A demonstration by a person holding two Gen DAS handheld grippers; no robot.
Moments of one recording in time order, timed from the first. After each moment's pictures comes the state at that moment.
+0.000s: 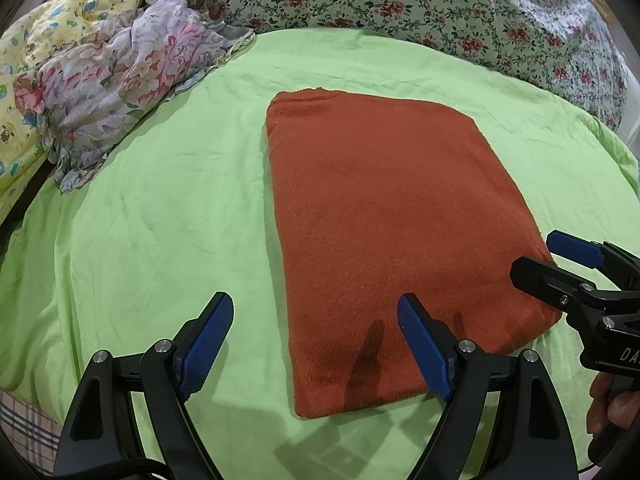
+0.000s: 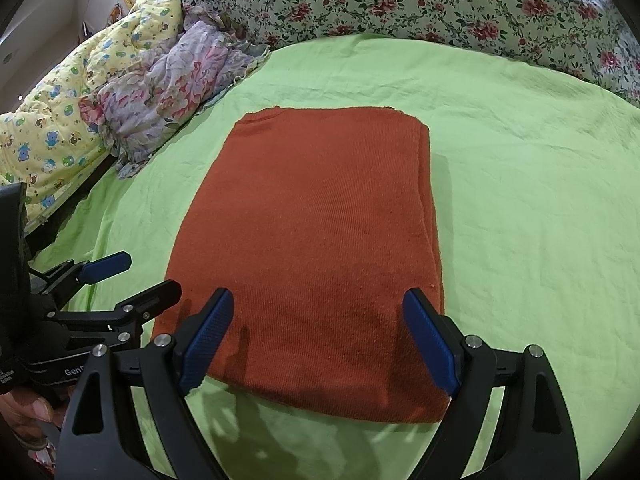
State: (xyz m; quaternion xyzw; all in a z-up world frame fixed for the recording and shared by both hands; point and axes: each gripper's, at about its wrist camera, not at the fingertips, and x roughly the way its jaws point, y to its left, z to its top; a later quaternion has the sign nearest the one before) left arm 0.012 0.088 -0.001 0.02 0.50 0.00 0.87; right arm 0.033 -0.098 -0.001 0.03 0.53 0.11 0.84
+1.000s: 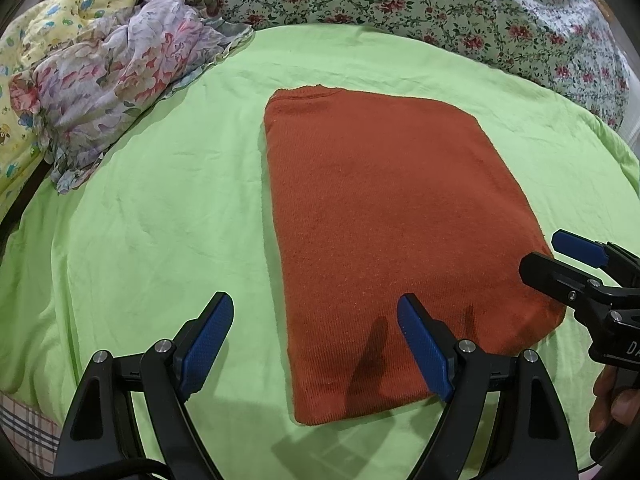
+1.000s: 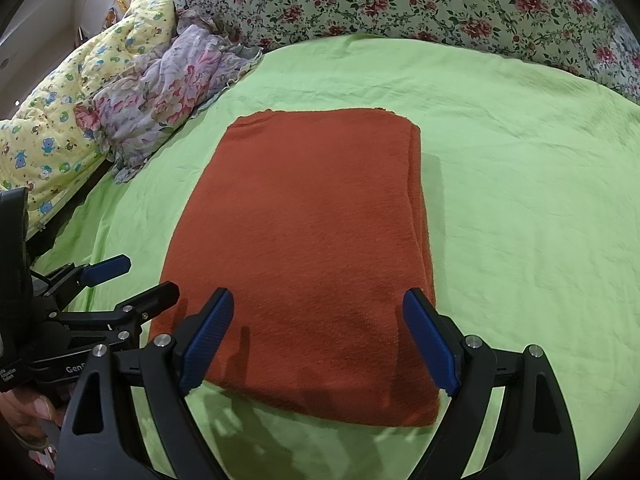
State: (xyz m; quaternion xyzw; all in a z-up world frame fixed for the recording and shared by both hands) left arm 0.017 0.089 -0.004 0.02 0.51 0.00 0.86; right arm 0.039 -0.108 -0.003 0.04 0.53 0.11 0.84
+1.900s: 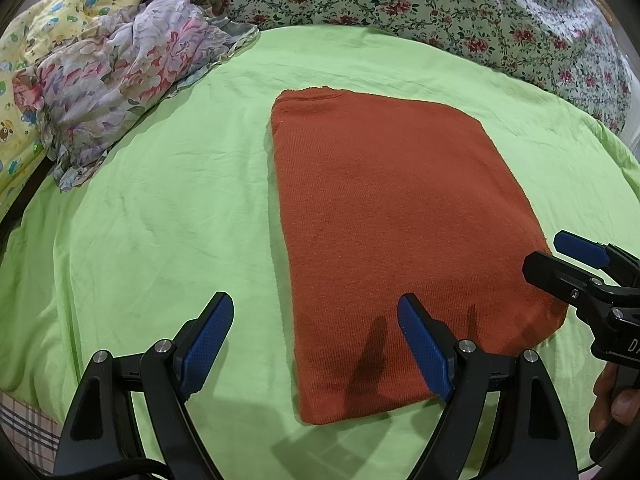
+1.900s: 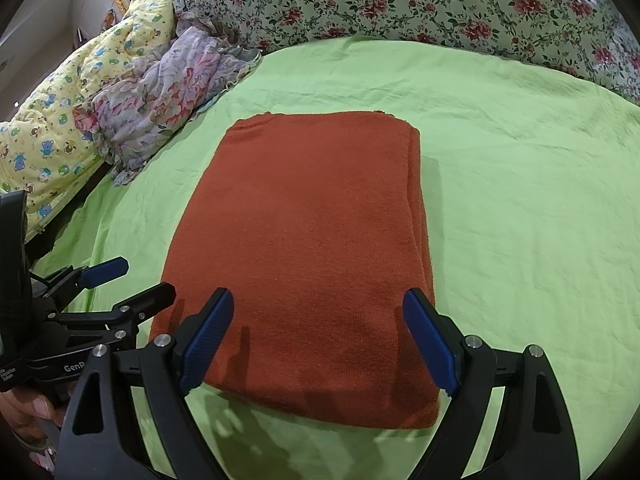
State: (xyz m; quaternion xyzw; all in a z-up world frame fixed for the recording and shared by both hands) left arm 0.018 0.093 -0.003 0.02 0.50 0.00 0.86; right arm 0.041 -0.110 -0.002 0.04 0.53 0.10 0.84
